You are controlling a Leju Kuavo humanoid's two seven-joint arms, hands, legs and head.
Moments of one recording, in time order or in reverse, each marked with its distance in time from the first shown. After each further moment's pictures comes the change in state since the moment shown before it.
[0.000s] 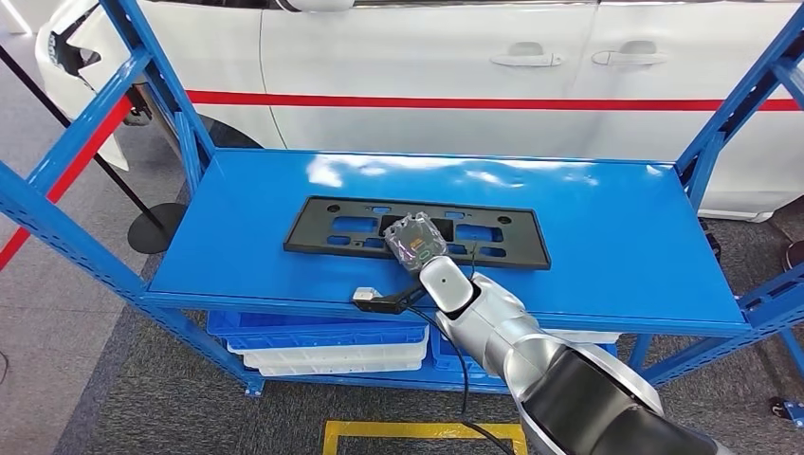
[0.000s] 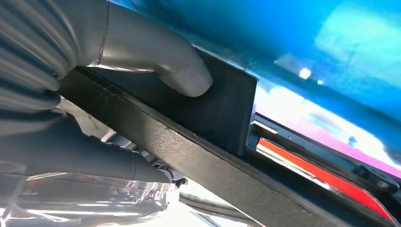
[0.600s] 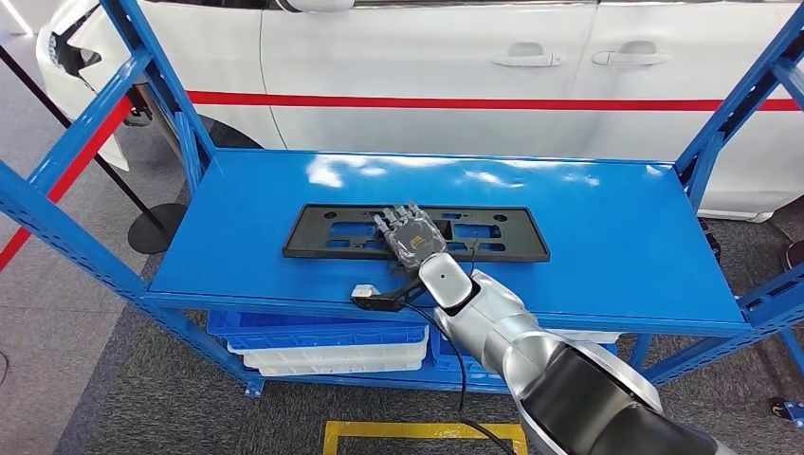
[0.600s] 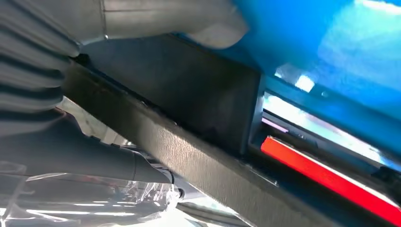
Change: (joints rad) left arm -0.003 0.000 0.000 0.000 -0.001 -0.022 0.010; right arm -0.010 0.003 0.009 0.000 -0.043 0.046 -0.015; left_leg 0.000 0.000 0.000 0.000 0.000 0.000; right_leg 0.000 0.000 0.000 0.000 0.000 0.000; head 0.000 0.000
